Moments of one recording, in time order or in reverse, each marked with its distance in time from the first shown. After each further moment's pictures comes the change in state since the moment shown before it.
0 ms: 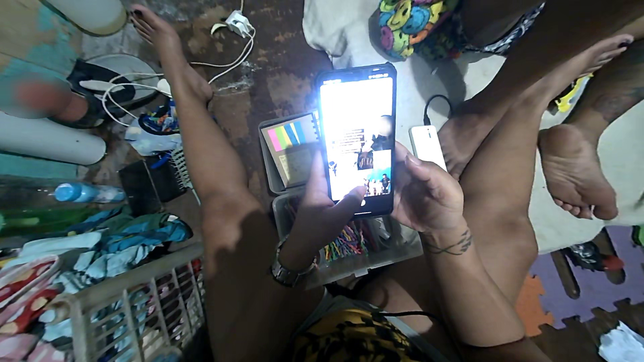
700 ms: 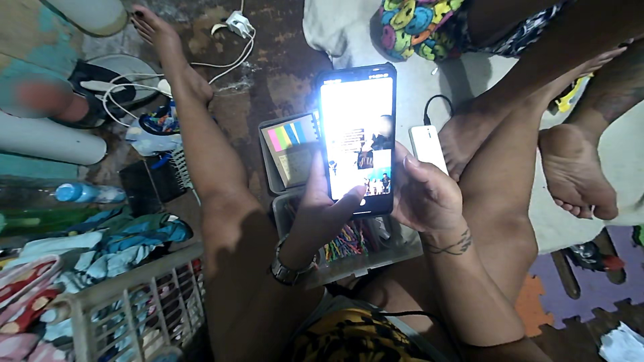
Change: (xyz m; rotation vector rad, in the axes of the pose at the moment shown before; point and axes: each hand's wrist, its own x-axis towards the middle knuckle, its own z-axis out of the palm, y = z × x) left_hand 0.003 -0.002 -0.002 -0.007 -0.027 -0.021; right_hand 0.001 0.000 0.000 -0.019 -0.004 -0.003
